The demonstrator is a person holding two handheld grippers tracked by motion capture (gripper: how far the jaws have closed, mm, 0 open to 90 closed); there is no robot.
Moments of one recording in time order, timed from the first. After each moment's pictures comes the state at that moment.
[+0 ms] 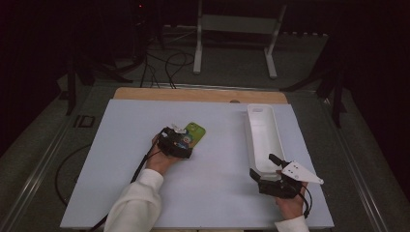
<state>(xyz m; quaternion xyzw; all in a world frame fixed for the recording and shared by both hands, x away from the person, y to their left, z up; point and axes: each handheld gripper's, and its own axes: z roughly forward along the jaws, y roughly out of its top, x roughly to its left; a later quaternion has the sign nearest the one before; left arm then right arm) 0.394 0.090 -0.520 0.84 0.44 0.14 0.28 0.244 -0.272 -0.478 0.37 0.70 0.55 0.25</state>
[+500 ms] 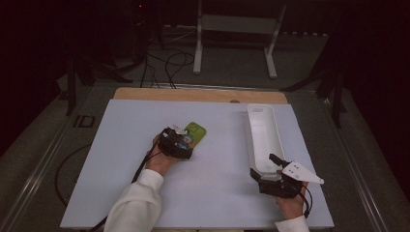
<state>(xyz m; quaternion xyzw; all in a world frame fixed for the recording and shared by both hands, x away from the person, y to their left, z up) 0.390 0.086 -0.518 0.84 0.43 0.16 0.29 0.244 -0.273 -0.478 0.38 0.70 0.55 0.25</state>
